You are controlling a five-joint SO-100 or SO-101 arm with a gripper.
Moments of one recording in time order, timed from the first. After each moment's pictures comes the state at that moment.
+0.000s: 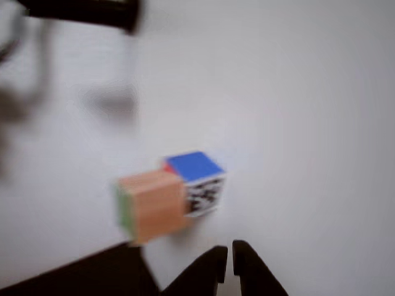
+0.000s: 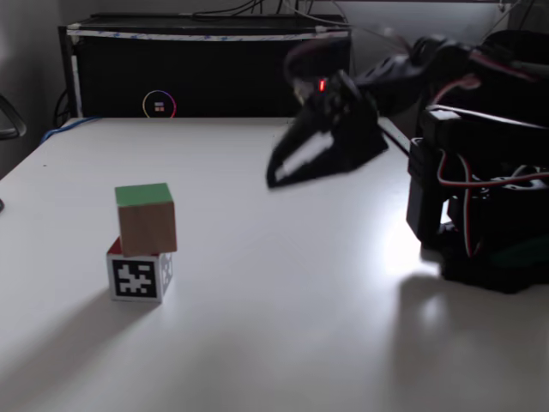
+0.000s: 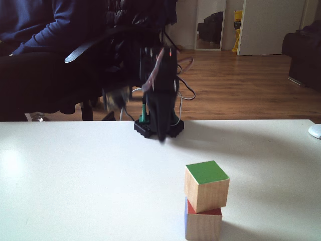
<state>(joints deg) 12.5 188.0 170.9 56.3 -6.9</state>
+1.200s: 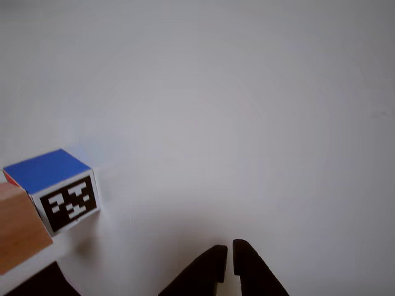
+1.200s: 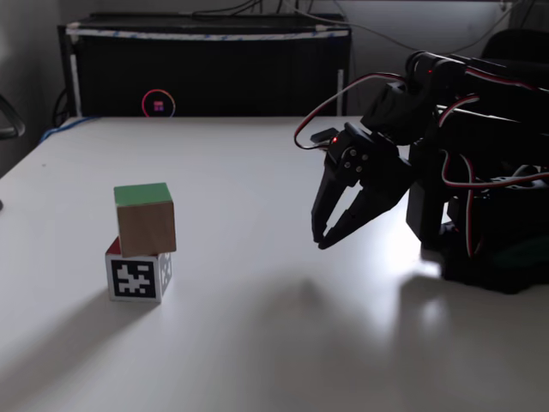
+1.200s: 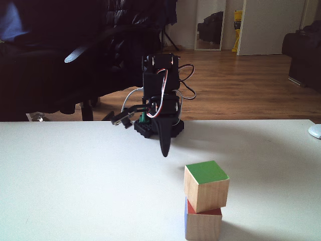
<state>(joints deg) 11.4 188.2 173.1 73.7 -3.3</state>
